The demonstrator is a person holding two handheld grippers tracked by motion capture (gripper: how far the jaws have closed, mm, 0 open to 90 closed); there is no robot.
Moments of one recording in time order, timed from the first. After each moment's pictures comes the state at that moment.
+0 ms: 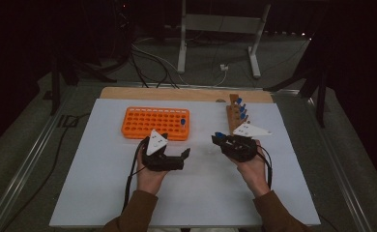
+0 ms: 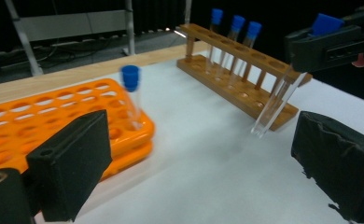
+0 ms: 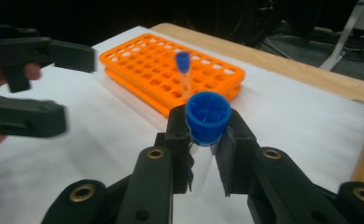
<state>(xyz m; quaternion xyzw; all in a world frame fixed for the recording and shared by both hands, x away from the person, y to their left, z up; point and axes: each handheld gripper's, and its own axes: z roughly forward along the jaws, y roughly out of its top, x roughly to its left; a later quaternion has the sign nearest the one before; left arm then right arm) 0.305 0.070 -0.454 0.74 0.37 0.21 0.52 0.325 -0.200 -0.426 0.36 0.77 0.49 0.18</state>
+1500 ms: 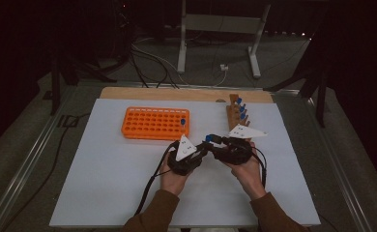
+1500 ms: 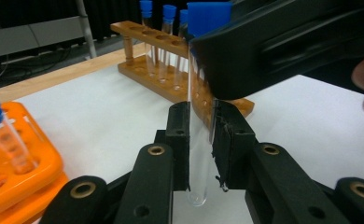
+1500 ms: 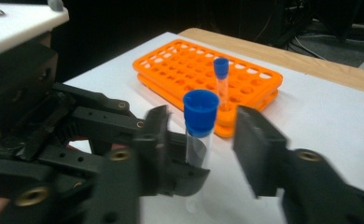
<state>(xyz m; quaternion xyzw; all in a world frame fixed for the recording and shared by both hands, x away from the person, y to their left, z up) 0.307 0.012 -0.469 0.77 0.30 0.19 0.53 0.319 -0.188 -0.424 0.35 0.77 0.52 0.13</state>
